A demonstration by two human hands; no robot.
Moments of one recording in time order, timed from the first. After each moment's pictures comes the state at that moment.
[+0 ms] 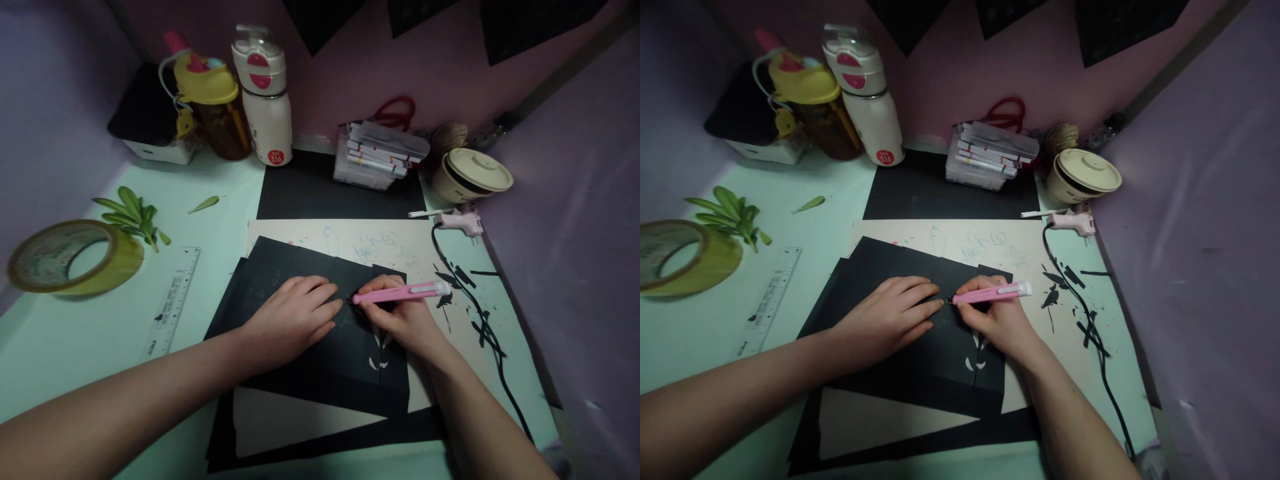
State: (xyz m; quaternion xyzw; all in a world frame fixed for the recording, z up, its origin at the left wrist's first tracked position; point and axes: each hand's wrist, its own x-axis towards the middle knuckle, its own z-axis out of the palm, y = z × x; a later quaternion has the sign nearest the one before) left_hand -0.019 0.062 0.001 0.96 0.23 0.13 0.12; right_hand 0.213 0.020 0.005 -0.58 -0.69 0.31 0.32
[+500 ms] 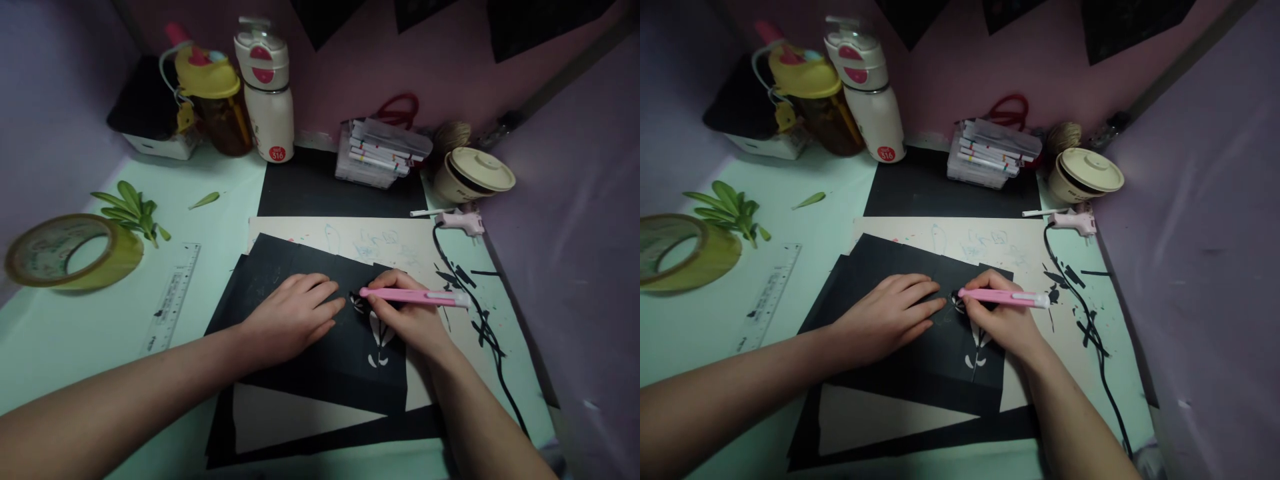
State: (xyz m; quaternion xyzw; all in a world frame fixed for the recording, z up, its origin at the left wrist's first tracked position) left_hand -0.020 0.061 0.001 0.96 0.23 0.12 0.13; right_hand 0.213 0.018 0.013 -0.61 -0.63 0.34 0.35
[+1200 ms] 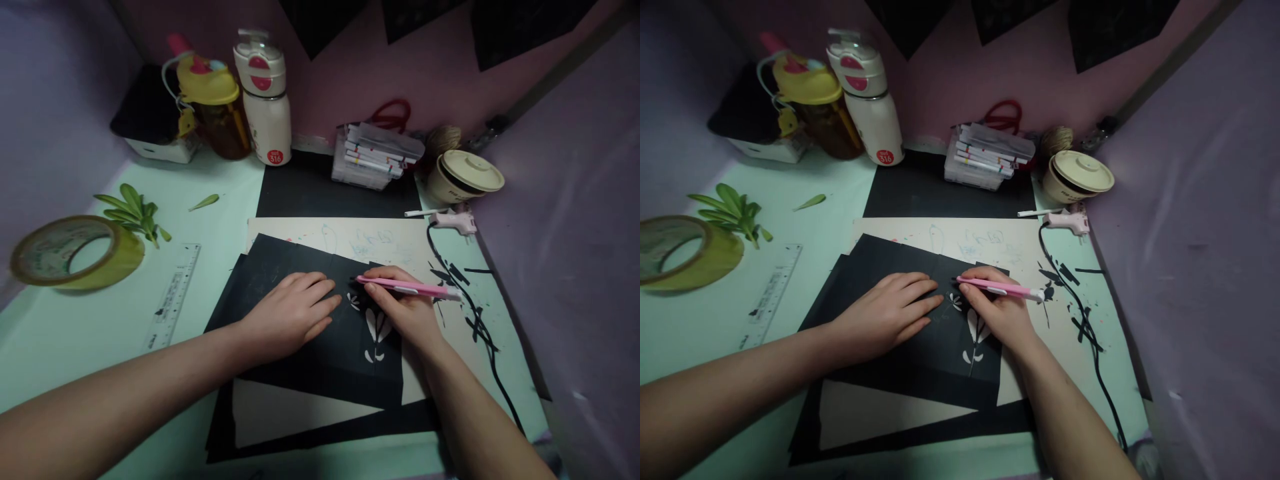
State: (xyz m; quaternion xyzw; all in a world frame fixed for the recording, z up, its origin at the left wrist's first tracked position) left_hand -0.020 0.062 0.001 0.96 0.22 0.12 0.11; right_hand 0.212 0.019 0.009 -0.58 -0.61 0.33 0.42
